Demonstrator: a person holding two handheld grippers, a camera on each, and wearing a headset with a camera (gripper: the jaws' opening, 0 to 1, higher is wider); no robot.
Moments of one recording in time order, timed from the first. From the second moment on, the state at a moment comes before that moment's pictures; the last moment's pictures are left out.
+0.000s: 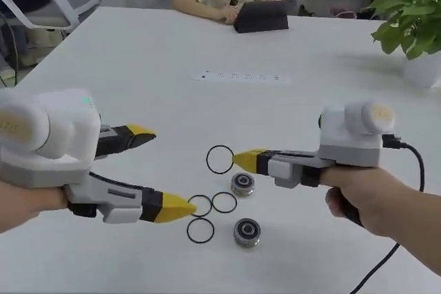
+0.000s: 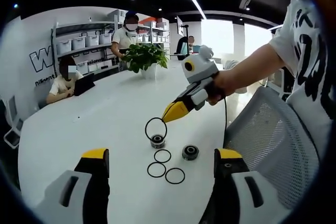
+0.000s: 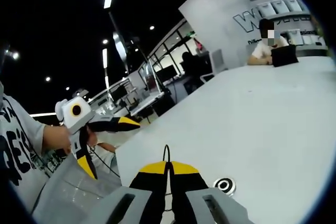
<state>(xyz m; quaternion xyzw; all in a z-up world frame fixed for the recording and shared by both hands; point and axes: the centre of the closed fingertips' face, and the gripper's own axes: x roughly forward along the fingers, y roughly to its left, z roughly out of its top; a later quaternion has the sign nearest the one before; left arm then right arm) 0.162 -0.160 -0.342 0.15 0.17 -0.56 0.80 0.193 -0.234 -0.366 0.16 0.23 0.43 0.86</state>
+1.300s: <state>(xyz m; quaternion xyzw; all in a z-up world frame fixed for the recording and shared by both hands) 0.148 -0.126 -0.355 0.16 0.19 -0.54 0.81 0.174 -0.186 -0.382 0.18 0.27 0.47 0.82</state>
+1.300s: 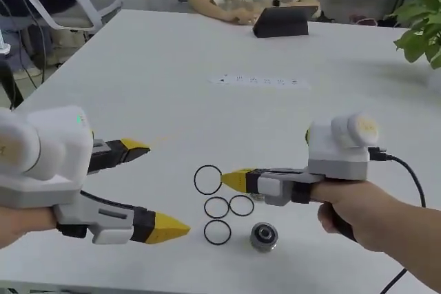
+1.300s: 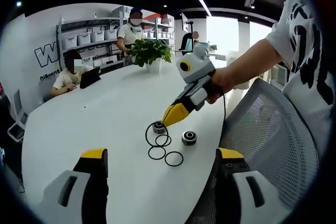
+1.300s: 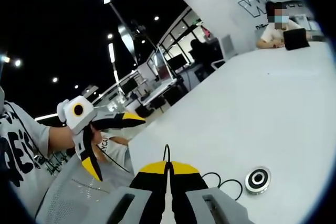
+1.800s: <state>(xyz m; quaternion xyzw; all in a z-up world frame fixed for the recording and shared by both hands) 0.135 -0.117 -0.363 0.16 0.20 -0.54 0.81 0.165 -0.172 -0.394 0.18 0.29 0.48 0.80</state>
